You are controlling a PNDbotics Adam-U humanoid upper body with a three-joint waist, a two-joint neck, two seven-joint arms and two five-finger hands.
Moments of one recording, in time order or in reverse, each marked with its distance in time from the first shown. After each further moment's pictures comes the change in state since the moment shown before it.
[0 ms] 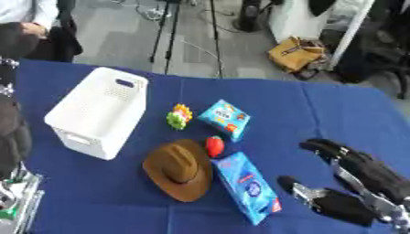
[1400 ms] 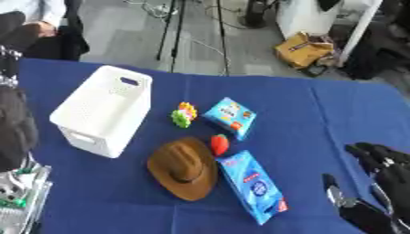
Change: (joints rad) left arm -0.027 0.001 0.018 0.000 -0.030 0.004 0.031; right arm 0.181 0.069 -0.104 0.000 0.467 -0.101 -0.087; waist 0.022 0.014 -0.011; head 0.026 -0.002
